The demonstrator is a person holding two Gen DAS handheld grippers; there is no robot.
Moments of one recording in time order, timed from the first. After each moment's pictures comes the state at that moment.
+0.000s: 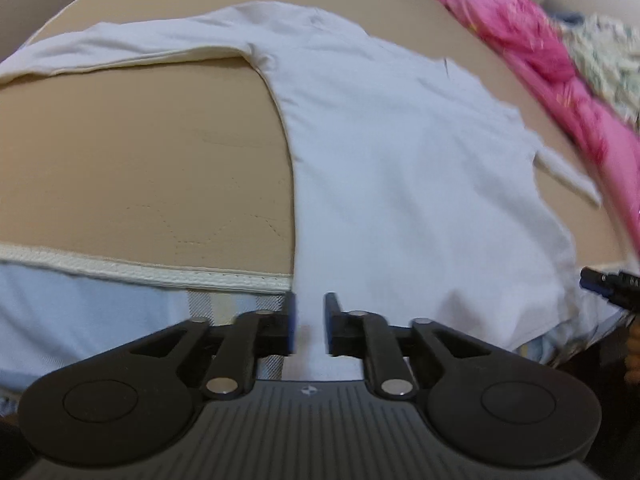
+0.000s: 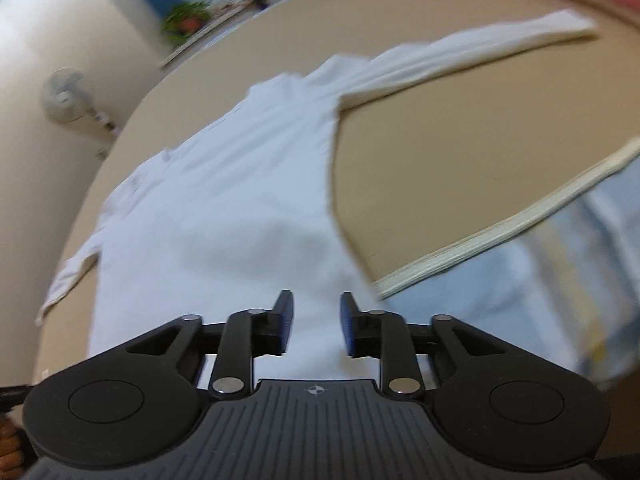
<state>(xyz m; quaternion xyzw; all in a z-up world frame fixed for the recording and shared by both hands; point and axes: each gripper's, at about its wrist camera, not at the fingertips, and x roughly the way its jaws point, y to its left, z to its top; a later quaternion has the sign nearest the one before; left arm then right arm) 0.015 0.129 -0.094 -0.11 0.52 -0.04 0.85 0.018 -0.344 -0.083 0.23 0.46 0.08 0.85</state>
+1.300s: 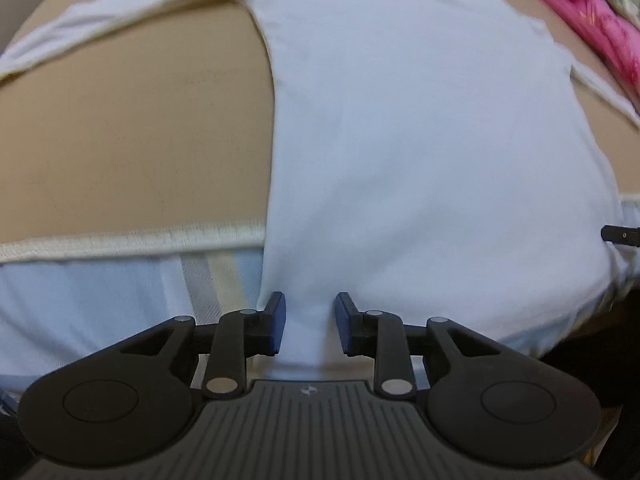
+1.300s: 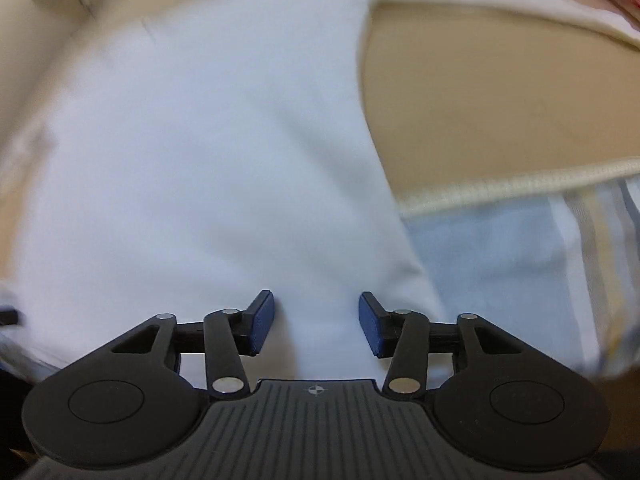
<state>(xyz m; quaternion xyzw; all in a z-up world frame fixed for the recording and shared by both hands) 0.030 0.102 -0.135 -0.04 0.57 -0.02 0.82 0.035 -0.284 -0.130 0.08 0.56 0.07 0.82</state>
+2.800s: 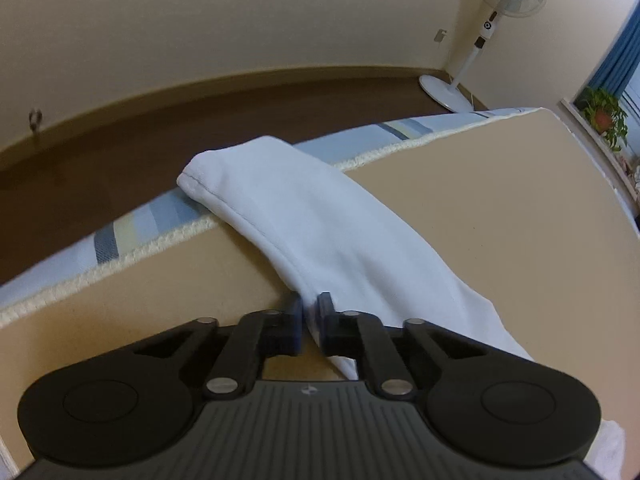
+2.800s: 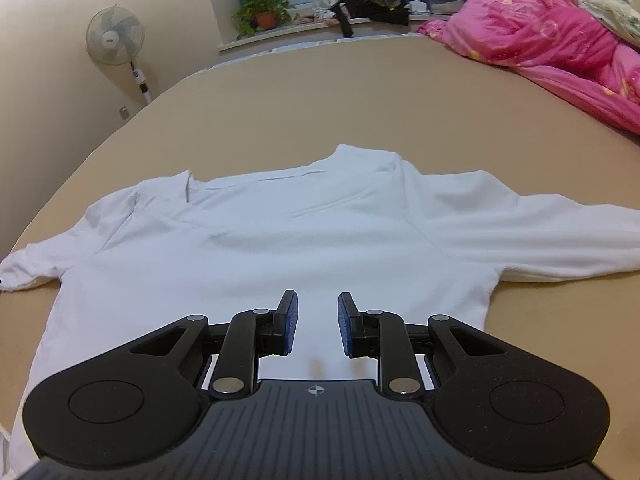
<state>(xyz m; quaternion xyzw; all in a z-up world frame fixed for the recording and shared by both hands) 0.182 0.437 -0.129 -0.32 0.35 0.41 0.78 0.194 -0.228 -0.084 0.06 0.38 0.14 0.91</state>
